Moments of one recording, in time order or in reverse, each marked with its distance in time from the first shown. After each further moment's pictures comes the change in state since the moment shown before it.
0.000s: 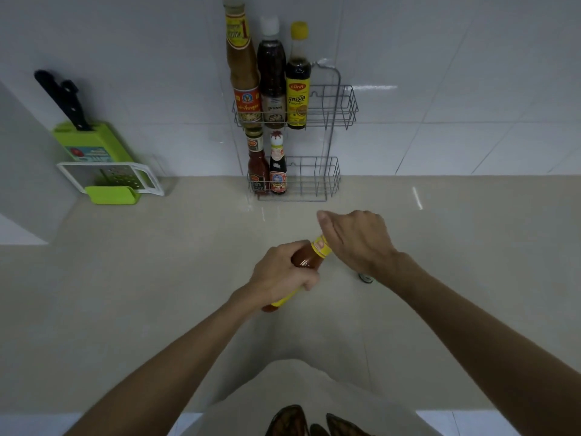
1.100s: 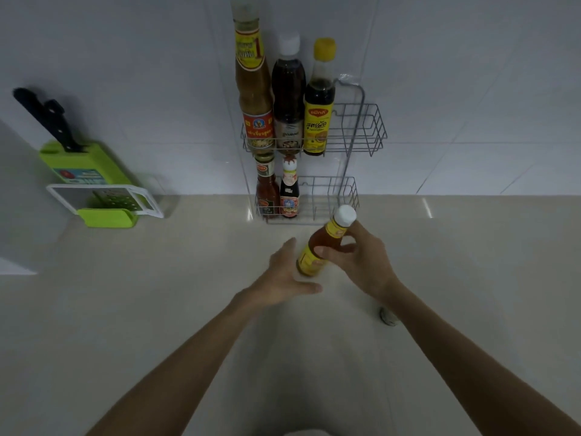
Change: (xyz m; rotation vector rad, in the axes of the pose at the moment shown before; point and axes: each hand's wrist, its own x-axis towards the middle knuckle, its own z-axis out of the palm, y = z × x) left_hand 0.107 -0.048 -0.041 0.055 -0.068 -0.102; right_hand 0.074 0.017 0.043 1.099 0.160 0.476
